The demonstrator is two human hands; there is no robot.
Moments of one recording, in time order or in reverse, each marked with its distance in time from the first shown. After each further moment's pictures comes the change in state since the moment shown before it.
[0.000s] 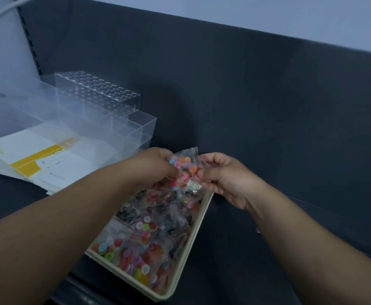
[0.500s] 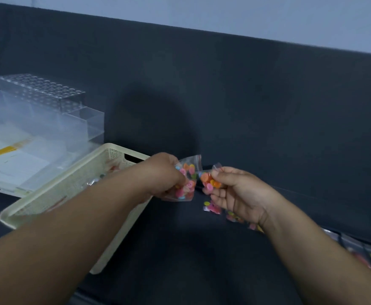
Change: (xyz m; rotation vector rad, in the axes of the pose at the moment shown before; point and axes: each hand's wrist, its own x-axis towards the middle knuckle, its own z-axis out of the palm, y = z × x) left_hand -0.037 0.056 0.140 0.172 -0.014 -0.007; right_hand -0.106 0.026 -0.122 0.278 -0.003 0.091
